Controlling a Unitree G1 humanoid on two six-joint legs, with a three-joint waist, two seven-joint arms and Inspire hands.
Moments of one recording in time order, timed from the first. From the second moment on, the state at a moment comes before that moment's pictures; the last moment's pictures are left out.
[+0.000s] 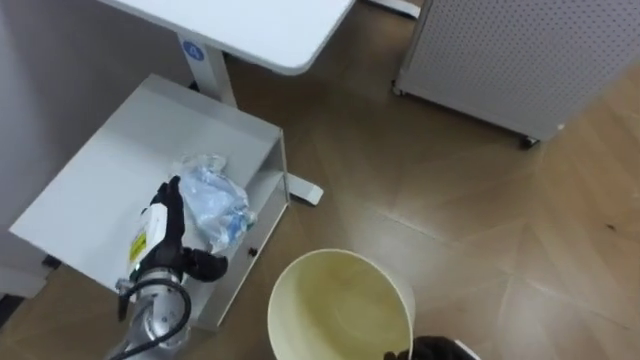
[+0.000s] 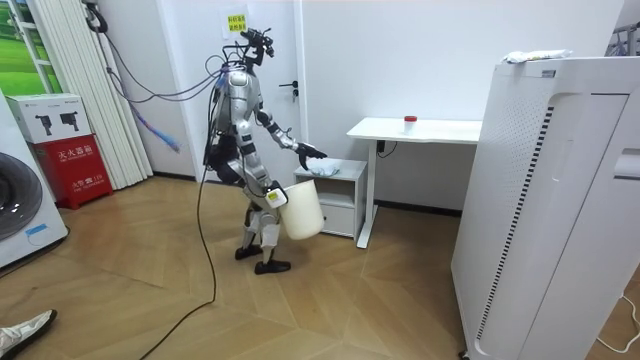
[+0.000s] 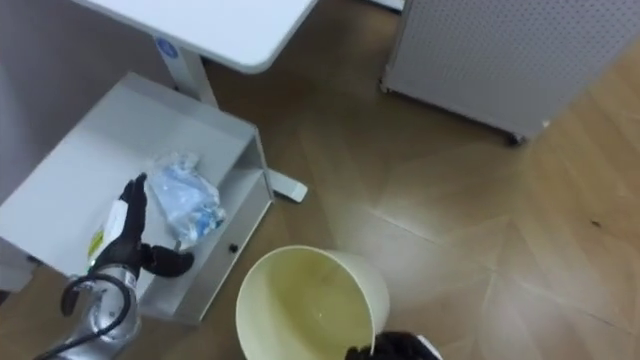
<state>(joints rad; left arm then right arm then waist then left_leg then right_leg) -0.61 0.28 -0.22 1.21 0.36 -0.24 0.55 -0.30 -0.23 0.43 1.18 0.57 -0.16 0.18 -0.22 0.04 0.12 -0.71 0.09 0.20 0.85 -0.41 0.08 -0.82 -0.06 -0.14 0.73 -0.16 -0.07</state>
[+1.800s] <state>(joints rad) -0.70 0.32 -0.35 1.32 0.78 0.06 0.54 -0.26 -0.30 0.46 1.04 0.80 -0.11 0.22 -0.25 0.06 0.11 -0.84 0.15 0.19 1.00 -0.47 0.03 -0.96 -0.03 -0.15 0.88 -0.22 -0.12</state>
